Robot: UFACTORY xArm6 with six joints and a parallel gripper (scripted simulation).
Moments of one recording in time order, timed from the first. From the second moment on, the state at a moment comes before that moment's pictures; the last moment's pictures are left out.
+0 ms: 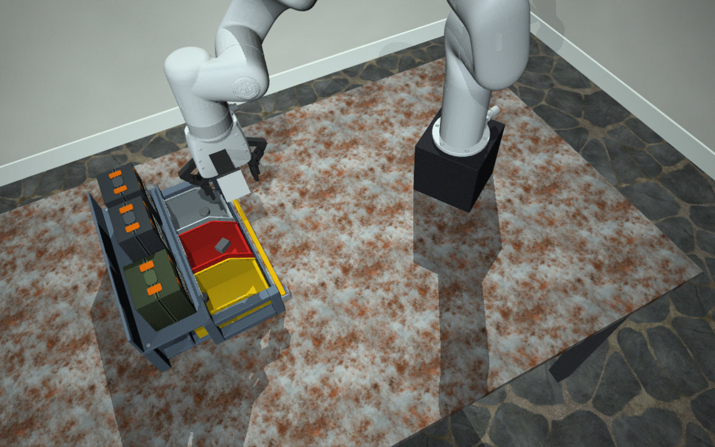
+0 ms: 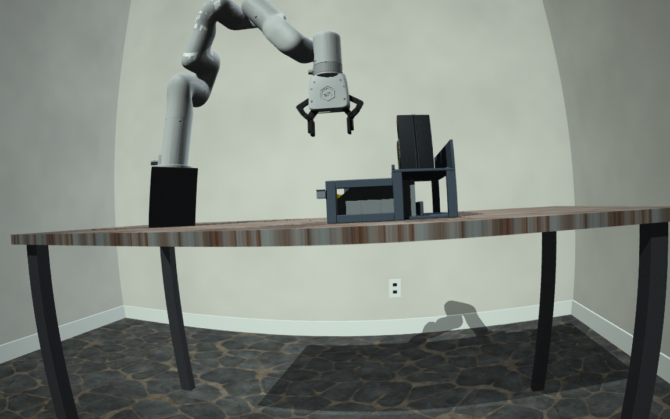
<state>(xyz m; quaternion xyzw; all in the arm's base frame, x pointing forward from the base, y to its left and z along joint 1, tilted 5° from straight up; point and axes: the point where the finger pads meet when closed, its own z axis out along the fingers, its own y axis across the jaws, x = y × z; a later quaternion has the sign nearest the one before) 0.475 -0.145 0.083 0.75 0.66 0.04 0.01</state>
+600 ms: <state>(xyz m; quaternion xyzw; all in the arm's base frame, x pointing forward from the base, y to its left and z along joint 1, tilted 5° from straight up) 0.474 -0.145 0.092 0.75 0.66 0.04 0.01</state>
